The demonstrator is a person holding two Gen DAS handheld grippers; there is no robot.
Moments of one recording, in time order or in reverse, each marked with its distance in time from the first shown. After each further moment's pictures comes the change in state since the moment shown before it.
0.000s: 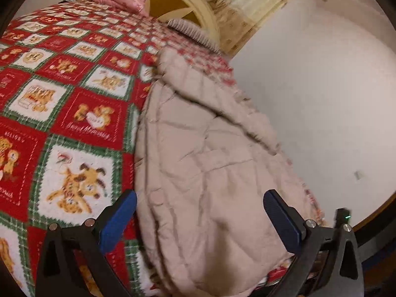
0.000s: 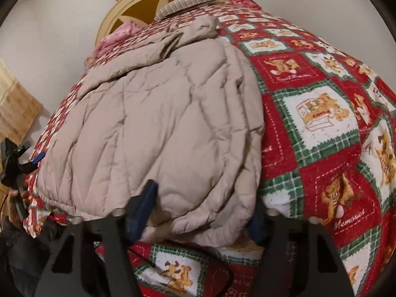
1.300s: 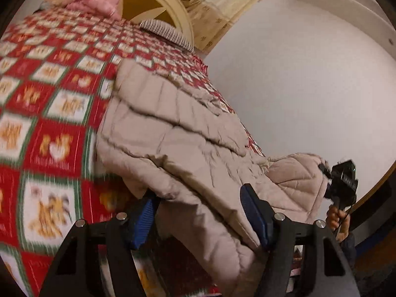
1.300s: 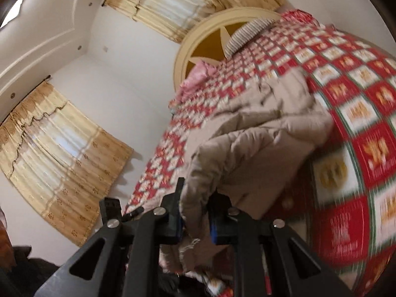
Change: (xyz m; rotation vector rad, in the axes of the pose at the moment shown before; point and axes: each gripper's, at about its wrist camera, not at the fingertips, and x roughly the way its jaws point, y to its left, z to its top) left arm -0.014 -0.054 0.031 0.085 0.000 -0.139; right arm -0.061 0.057 0.116 0.084 -0.233 0.537
